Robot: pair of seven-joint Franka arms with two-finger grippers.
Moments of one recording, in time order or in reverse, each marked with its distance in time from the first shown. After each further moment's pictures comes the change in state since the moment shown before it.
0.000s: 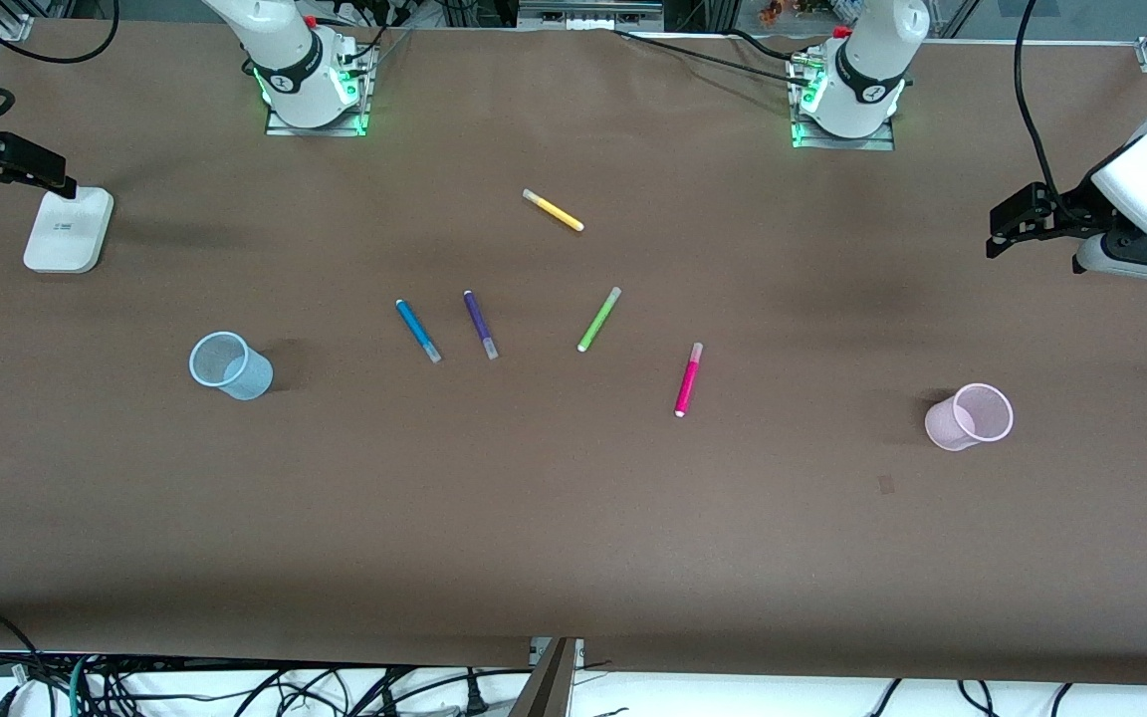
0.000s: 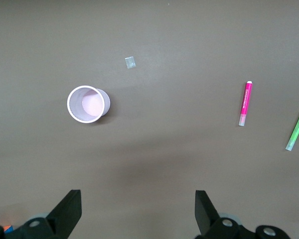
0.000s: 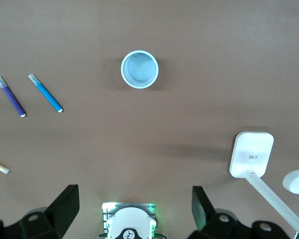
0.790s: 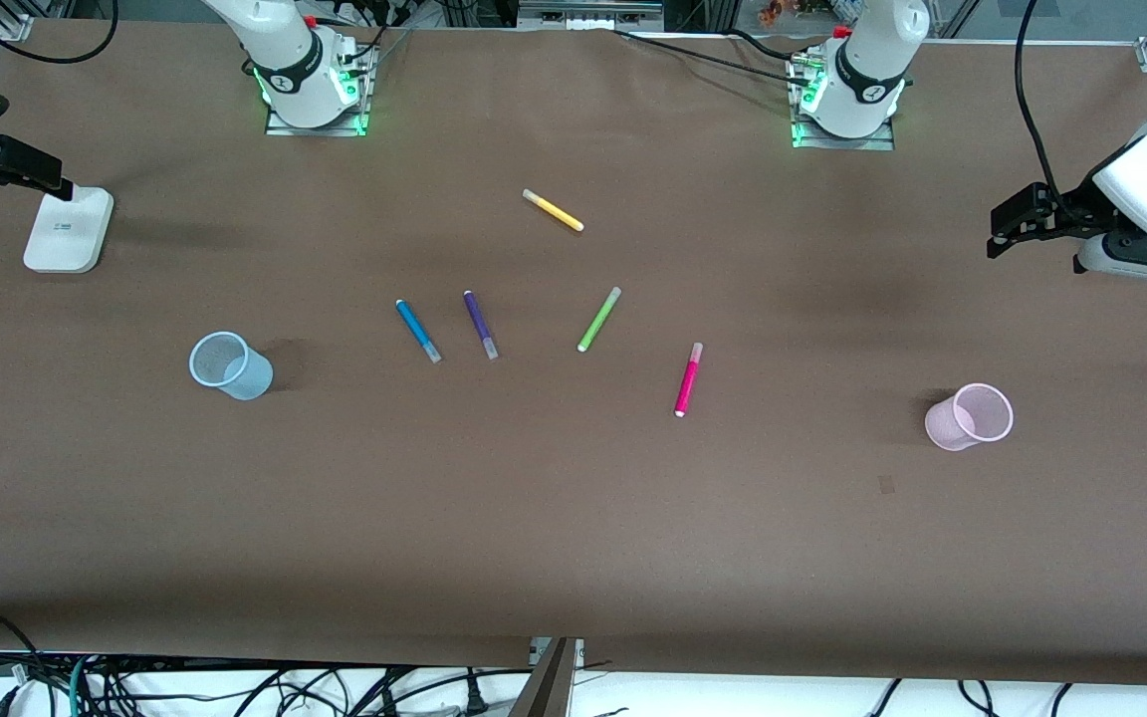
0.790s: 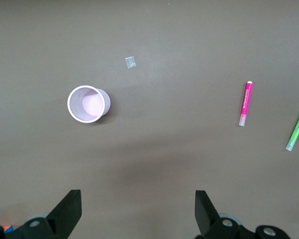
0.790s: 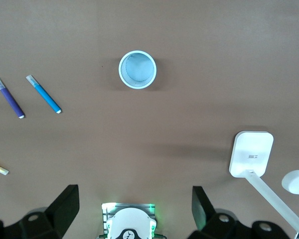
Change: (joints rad) left arm 0.000 0.000 0.000 0.000 0.000 0.000 0.000; right arm -0.005 0.012 -0.001 0.000 0.000 0.004 0.000
